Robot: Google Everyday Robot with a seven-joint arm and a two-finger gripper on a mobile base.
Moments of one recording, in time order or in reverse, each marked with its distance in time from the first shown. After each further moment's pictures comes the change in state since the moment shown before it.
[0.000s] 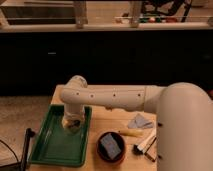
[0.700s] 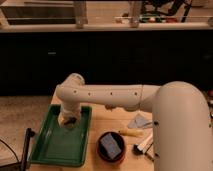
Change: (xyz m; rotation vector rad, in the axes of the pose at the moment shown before) arm 0.022 -0.010 -0.003 0.034 0.033 0.024
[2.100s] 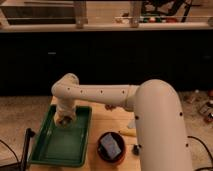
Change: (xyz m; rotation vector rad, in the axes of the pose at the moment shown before) arm 0.025 -0.015 0.034 0.027 -0.067 0.073
